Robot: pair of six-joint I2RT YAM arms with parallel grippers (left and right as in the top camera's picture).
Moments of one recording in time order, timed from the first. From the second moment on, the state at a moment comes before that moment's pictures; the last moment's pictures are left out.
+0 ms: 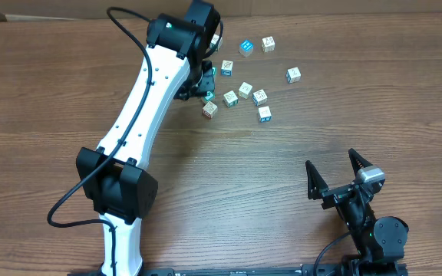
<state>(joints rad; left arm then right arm) -0.40 2.12 2.22 -1.52 -0.10 -0.51 0.02 0.01 0.02 -0.01 -0.28 0.11</state>
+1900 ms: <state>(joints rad) -0.40 2.12 1.79 -0.85 -0.07 -0.53 0.02 0.01 0.02 -0.01 -0.28 0.11</state>
